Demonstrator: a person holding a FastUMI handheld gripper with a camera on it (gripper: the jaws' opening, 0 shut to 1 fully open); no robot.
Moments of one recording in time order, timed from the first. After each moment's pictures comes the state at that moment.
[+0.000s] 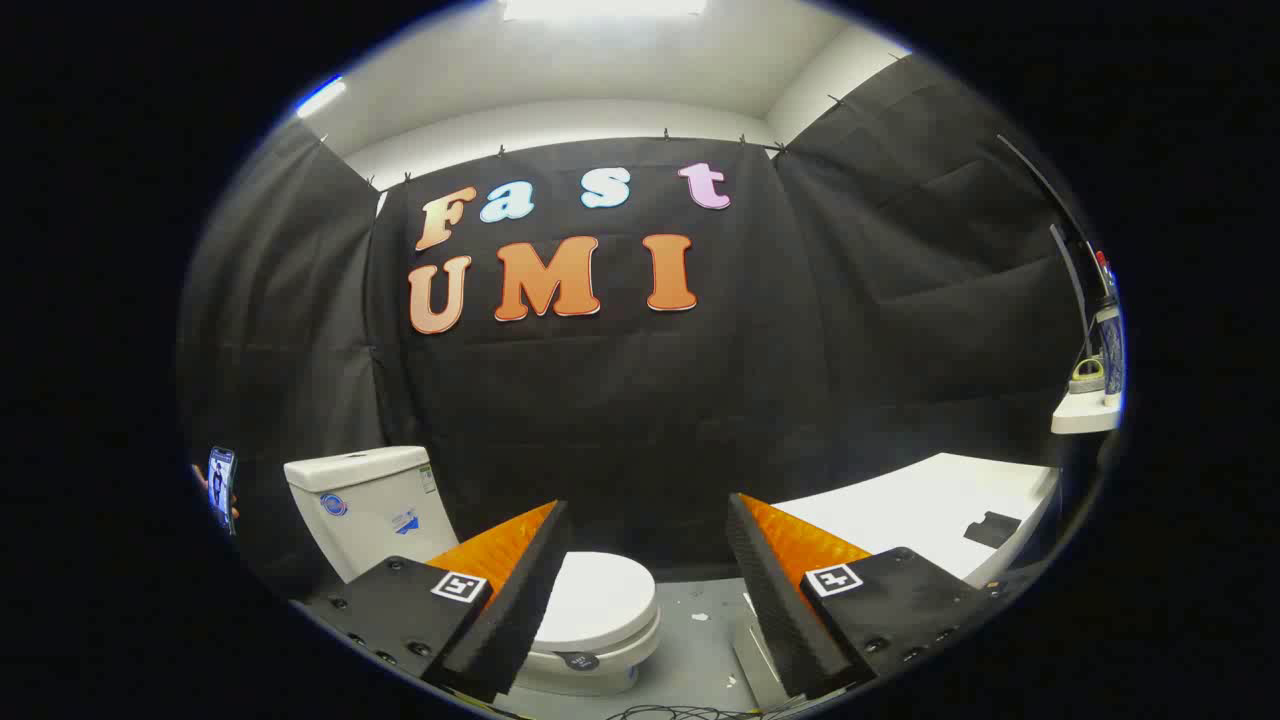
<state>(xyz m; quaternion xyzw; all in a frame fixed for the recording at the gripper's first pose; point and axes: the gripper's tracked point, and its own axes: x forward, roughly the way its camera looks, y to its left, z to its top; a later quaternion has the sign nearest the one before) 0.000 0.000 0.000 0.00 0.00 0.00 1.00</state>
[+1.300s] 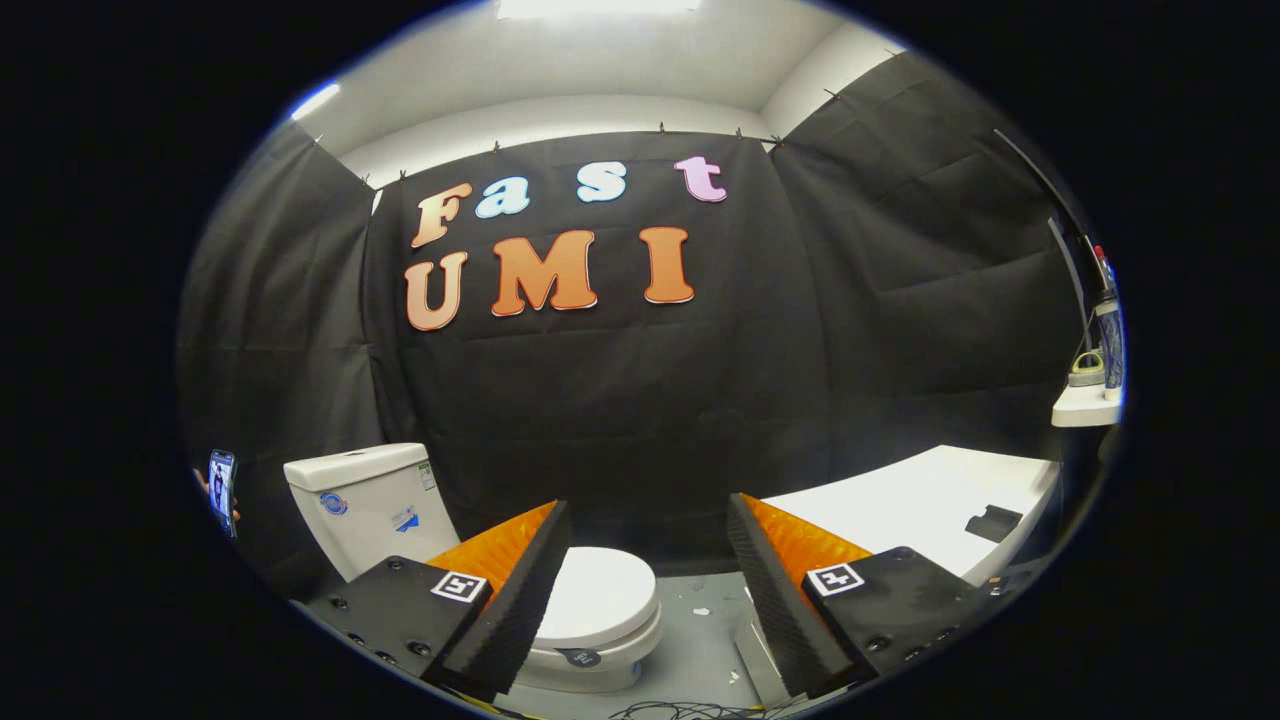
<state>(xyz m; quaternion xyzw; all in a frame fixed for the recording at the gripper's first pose) 0.001 -0.002 -0.004 0.01 0.01 0.00 1.00</state>
